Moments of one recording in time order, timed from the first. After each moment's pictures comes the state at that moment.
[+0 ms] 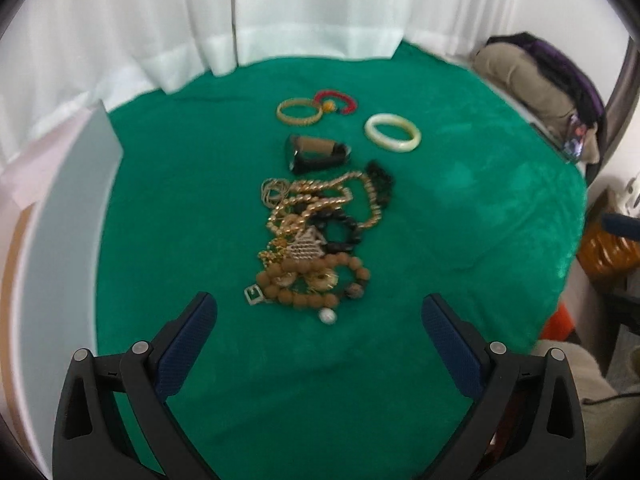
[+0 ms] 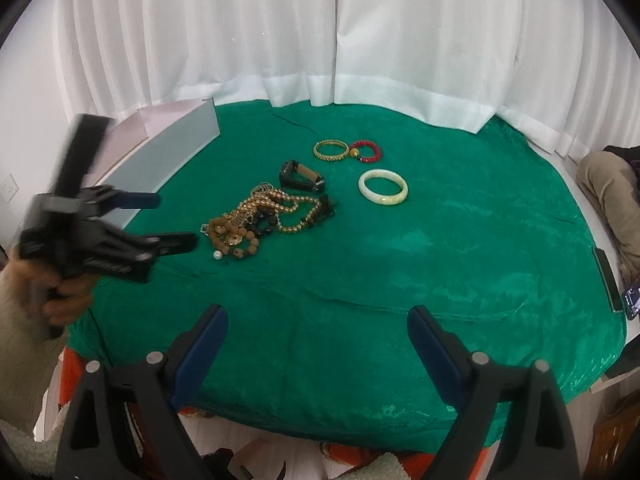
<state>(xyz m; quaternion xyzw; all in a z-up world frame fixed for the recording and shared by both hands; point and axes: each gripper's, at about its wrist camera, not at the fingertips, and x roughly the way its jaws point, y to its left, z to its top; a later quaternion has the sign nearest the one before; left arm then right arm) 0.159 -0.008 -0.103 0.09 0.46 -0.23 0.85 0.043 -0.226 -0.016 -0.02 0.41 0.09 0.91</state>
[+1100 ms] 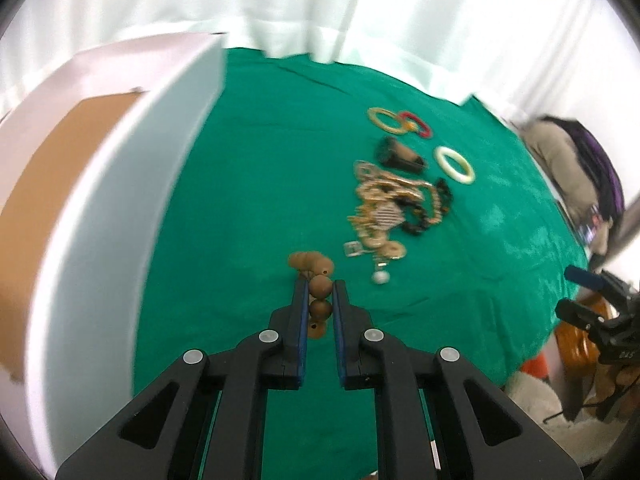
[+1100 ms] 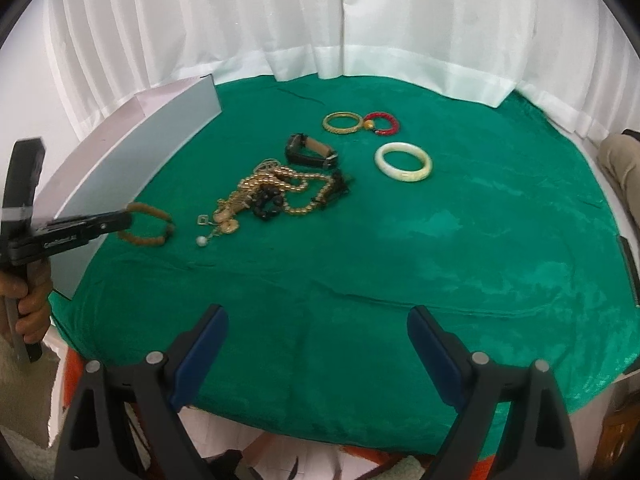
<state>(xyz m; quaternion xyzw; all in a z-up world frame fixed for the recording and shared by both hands) 0.123 0.100 -0.096 -0.06 0.47 -0.13 0.87 0.074 -0.217 -0.049 0.01 0.46 0.12 0.88</state>
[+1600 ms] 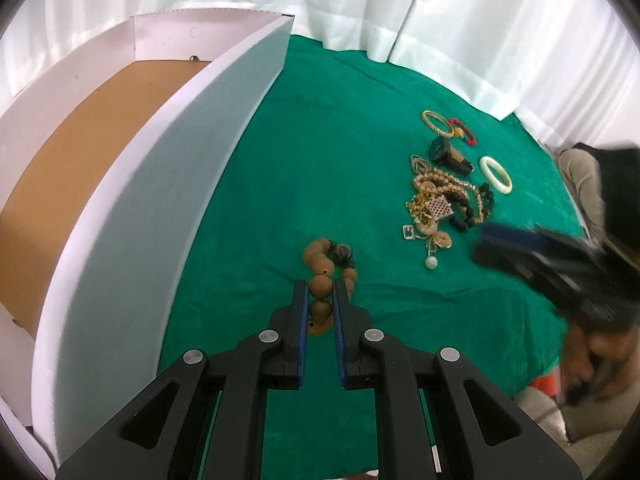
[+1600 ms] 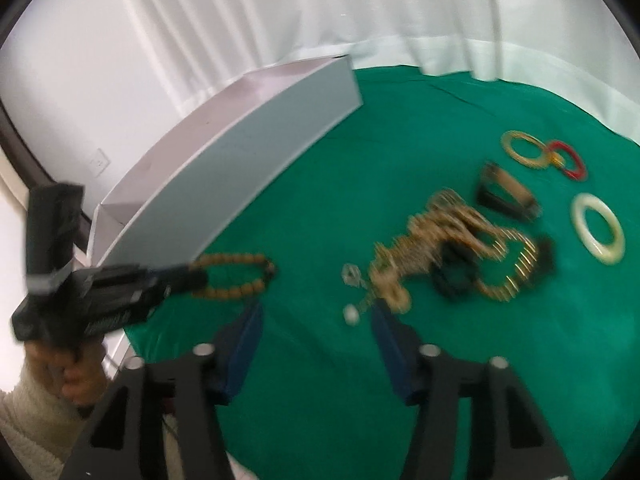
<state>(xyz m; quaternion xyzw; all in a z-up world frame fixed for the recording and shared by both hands) 0.106 0.126 -0.113 -0.09 0.49 -0.07 0.87 0.155 -0.097 -0.074 0.03 0.46 0.33 0.82</state>
